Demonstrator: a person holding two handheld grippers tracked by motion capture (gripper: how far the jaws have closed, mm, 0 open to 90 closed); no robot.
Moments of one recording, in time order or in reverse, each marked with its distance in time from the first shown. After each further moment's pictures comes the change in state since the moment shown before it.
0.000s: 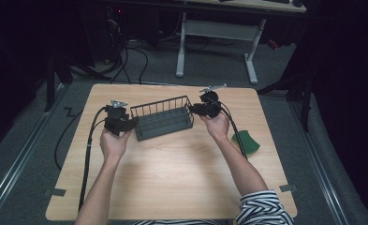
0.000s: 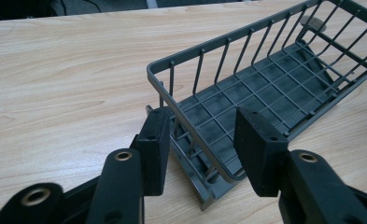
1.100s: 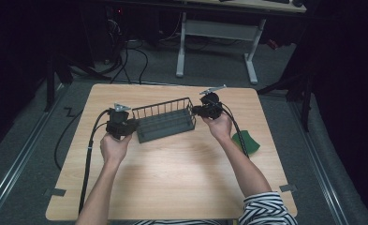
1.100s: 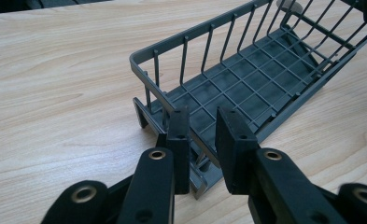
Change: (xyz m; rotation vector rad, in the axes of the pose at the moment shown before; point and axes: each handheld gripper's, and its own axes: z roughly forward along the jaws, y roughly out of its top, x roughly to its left) left arm -0.010 -0.008 -0.007 0.025 -0.065 0.054; right arm -0.001 -0.004 -0.006 0.036 -0.009 -0.070
